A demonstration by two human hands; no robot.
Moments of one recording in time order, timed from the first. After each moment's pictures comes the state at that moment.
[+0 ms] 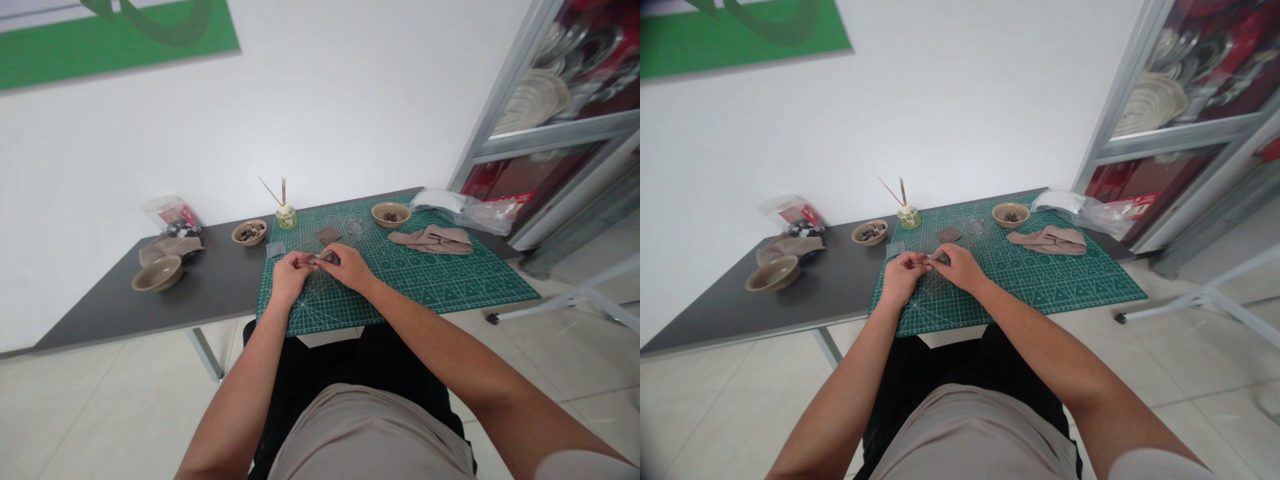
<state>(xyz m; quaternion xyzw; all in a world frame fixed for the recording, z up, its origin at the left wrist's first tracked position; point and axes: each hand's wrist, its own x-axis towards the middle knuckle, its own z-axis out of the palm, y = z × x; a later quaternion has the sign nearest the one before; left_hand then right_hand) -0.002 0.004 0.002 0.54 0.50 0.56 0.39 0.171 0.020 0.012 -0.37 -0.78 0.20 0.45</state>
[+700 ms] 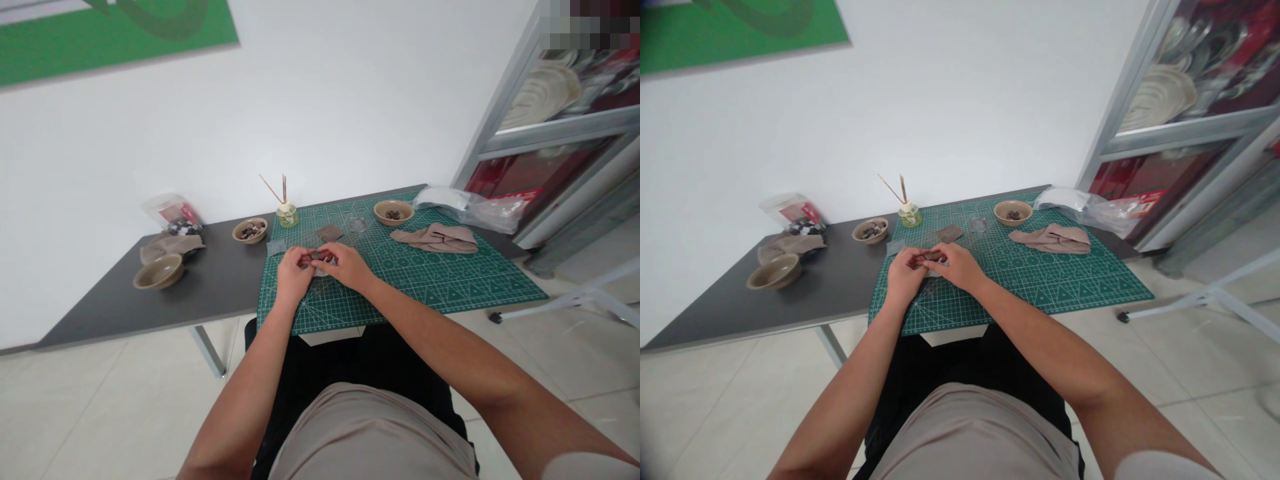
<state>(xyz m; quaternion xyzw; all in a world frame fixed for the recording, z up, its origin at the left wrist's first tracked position) 0.003 -0.003 0.009 0.64 0.52 0.52 0.21 0.168 0.020 0.013 -0.37 -0.78 0.25 0.43</state>
